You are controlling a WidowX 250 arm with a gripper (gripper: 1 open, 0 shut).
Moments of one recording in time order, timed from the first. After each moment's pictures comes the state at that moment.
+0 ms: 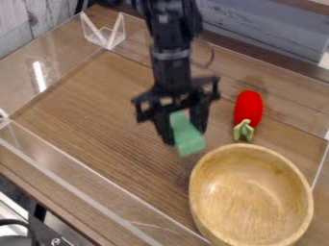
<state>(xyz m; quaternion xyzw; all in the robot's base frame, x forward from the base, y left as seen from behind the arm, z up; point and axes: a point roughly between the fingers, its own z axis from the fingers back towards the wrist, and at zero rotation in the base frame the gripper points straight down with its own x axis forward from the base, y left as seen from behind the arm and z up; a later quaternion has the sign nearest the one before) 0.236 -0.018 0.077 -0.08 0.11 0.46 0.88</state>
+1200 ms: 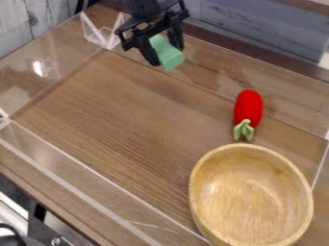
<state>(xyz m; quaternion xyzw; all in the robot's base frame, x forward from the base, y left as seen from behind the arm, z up) 0.333 0.075 0.091 -0.18 0.03 0.49 0.85</state>
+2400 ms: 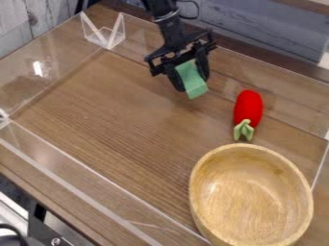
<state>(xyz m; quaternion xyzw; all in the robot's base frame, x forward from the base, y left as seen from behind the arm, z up) 0.359 0.049 0.045 -0.21 0.04 0.40 0.89</state>
